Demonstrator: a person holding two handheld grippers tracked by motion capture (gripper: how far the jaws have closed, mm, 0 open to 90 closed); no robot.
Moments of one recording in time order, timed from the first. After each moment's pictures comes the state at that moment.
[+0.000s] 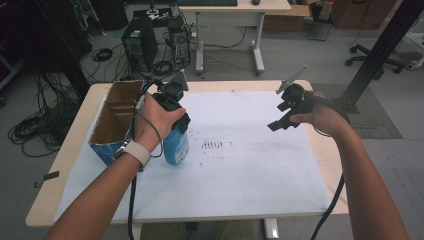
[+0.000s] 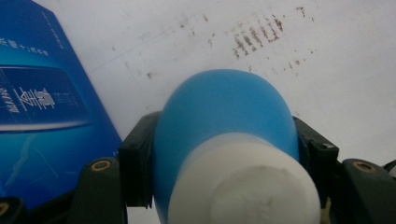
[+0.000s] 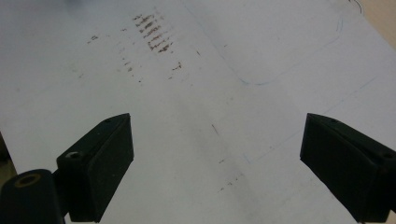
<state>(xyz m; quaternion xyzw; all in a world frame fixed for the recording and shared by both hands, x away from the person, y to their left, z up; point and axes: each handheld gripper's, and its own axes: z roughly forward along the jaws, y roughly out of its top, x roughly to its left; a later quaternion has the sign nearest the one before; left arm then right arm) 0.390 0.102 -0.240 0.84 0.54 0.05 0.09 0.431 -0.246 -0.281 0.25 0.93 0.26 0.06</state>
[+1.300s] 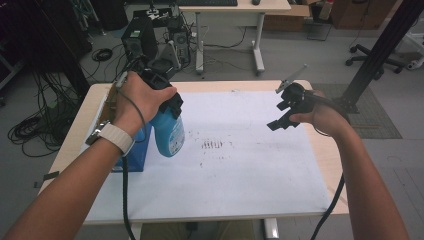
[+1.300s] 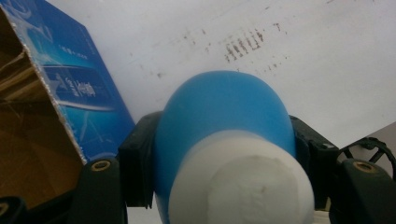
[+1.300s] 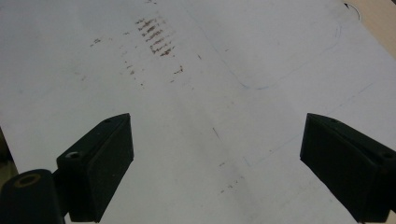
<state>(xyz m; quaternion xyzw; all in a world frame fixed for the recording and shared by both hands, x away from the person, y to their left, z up) 0.376 0.113 -0.167 0.83 0.54 0.06 0.11 0.430 -0.244 -0.277 0.24 0.93 0.26 0.06</state>
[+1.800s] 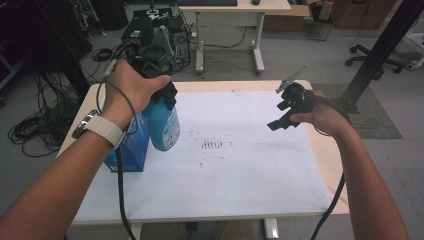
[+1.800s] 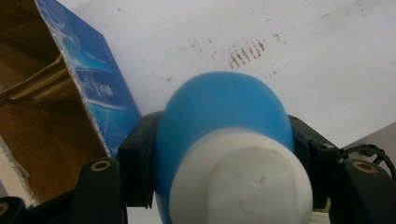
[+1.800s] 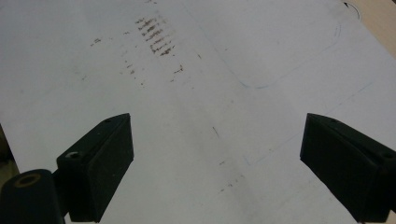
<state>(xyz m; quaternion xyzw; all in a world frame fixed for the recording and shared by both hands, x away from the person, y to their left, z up) 0.373 0.123 -0.140 0.83 0.54 0.07 0.12 0.429 -0.245 -0.276 0.24 0.93 0.26 0.06</state>
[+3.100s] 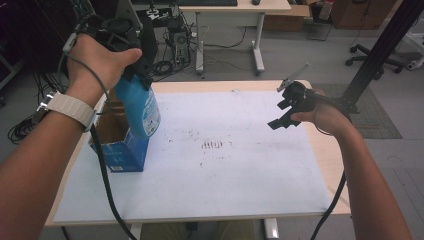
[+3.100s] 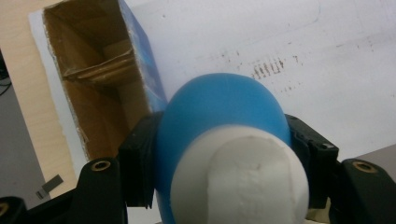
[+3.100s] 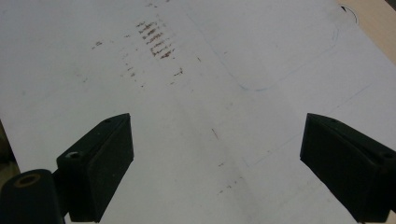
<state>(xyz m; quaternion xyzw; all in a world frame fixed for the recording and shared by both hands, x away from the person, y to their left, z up) 0.371 0.166 -0.091 0.78 0.60 0.09 0.13 0.430 -0.246 -0.273 0.24 0.93 0.27 0.06</state>
